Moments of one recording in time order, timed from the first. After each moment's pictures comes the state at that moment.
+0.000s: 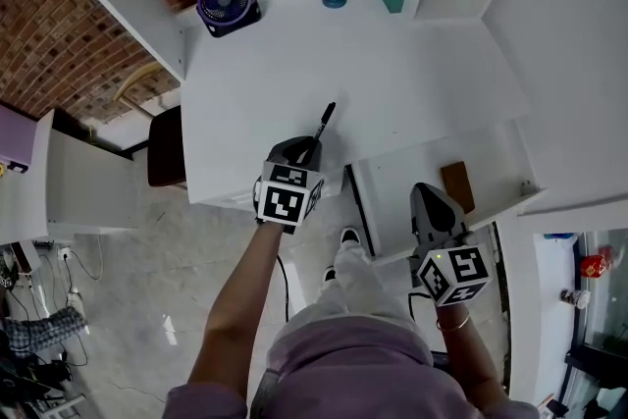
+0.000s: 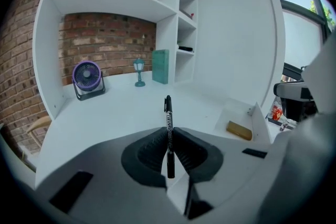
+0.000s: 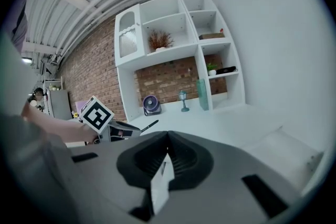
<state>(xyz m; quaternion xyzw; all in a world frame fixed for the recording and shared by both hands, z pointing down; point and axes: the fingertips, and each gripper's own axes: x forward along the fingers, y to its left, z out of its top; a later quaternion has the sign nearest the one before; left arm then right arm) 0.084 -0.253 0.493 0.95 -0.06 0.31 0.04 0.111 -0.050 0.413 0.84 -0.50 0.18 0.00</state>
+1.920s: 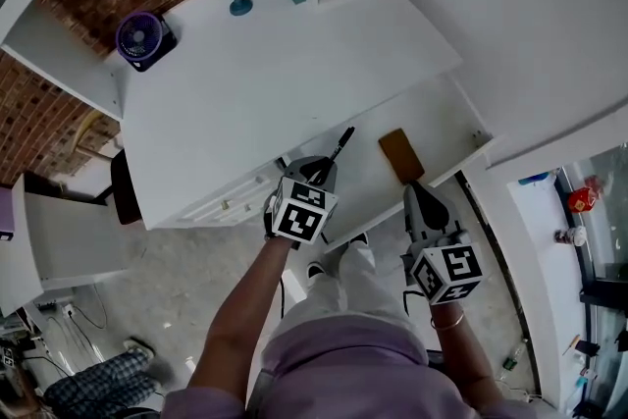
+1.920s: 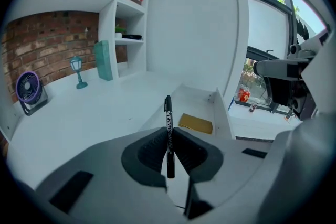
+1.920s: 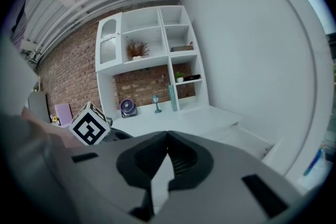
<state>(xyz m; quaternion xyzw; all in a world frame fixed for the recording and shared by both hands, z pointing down) 0.141 -0.049 0.515 0.93 0.12 0.34 -0.02 0.137 0.096 0.406 0.90 -0.39 0.18 -0.01</state>
